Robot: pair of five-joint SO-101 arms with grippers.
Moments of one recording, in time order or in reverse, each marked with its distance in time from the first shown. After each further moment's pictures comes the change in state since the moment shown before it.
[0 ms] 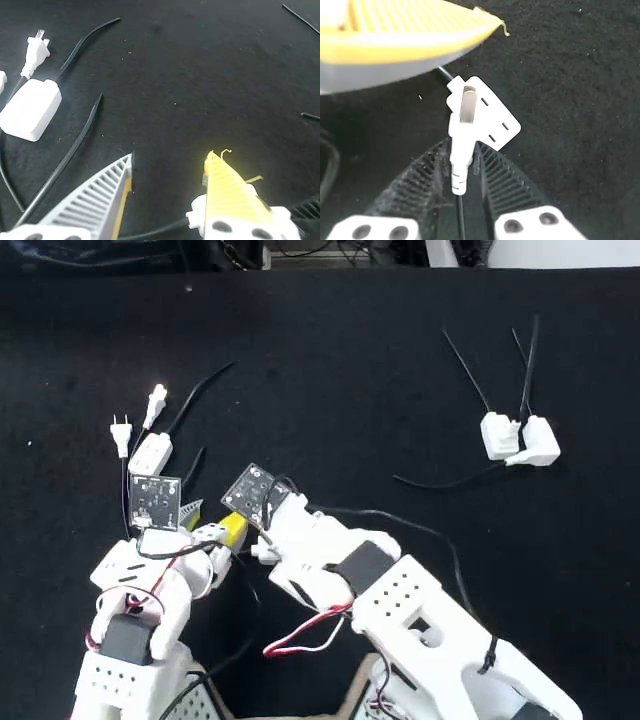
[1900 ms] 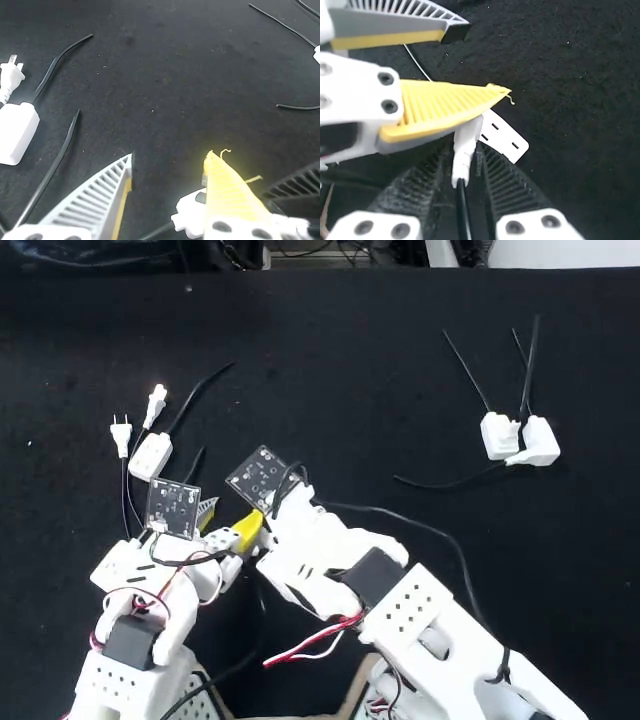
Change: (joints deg) left arm 5.8 -0.7 -0.3 -0.7 -3.0; right arm -2.6 -5.5 -4.5 2.1 -11.6
